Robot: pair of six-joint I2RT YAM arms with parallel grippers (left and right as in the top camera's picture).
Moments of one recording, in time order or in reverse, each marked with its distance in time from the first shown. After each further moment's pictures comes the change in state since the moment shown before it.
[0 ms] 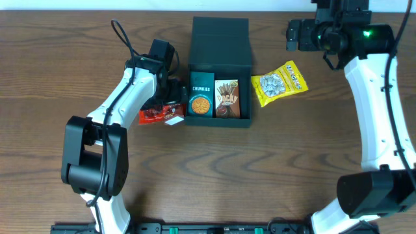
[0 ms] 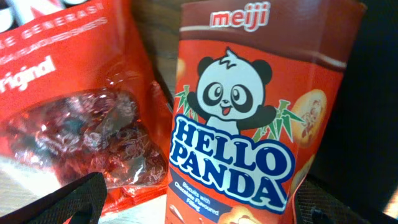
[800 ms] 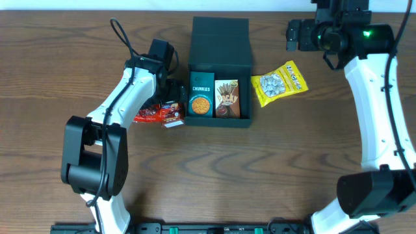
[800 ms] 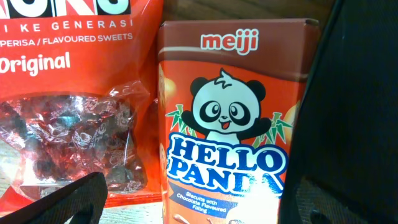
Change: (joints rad) left arm 0.003 0.000 0.000 0.011 -0.023 0.003; right arm 0.000 0.000 0.000 0.000 -0.001 0.000
